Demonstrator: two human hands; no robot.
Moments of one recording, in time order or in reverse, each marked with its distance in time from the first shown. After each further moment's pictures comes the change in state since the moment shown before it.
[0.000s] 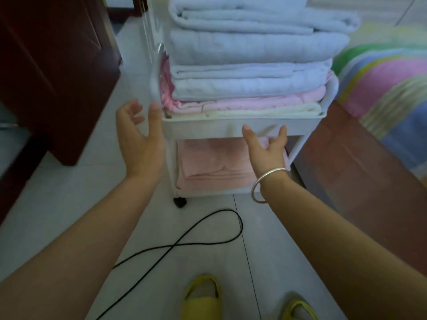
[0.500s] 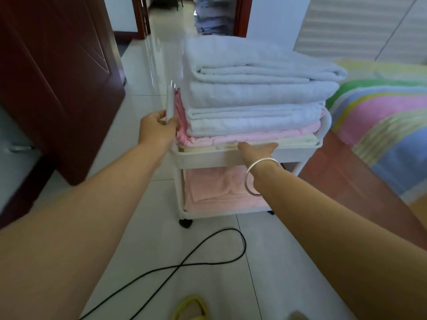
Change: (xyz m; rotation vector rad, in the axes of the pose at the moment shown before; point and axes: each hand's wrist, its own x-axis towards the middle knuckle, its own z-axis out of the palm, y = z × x) left_hand 0.082 0.029 0.019 0.019 -0.302 -0.212; right_hand 0.013 -0.070 0.028 -0.200 -0.054 0.277
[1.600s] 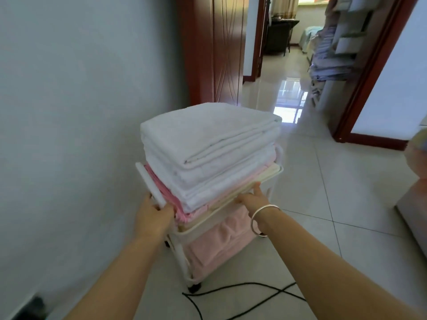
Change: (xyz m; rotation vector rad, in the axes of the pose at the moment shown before) left_hand -0.156 -0.029 -0.347 0.035 0.434 -0.387; right_hand -0.198 -0.022 0.220 -0.177 -0.640 -0.226
